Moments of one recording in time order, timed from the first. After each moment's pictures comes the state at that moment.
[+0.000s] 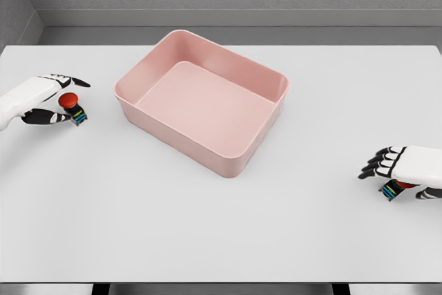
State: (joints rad) left arm -0.46 0.76 -0.40 -1.05 -0.38 -0.61 -0.20; right arm -0.59 -1.37 1.05 -1.63 0.39 -0.61 0.15
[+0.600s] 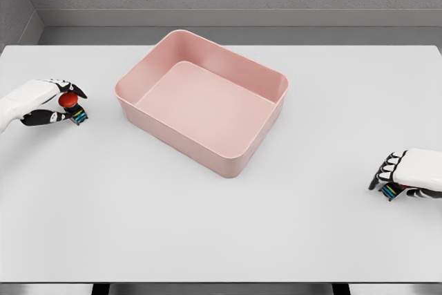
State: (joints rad) left arm -0.45 0.77 -0.40 -1.06 -0.37 -0.61 -0.20; right arm -0.58 -1.37 1.05 -1.63 0.39 -0.61 0.16
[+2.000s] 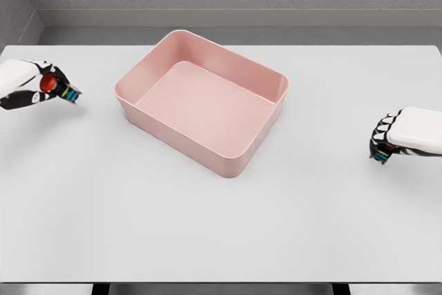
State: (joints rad) left arm -0.46 0.86 -0.38 -1.15 -0.27 -0.61 -0.21; right arm -0.62 -1.31 0.91 -1.63 0.39 -0.61 0.16
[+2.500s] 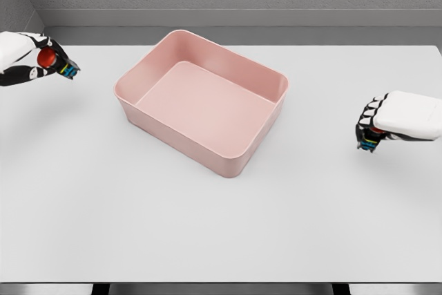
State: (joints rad) left arm -0.53 0.85 -0.37 -1.17 -0.26 -0.61 -0.21; right arm -0.67 -1.25 0.89 -1.63 0.38 -0.61 0.16
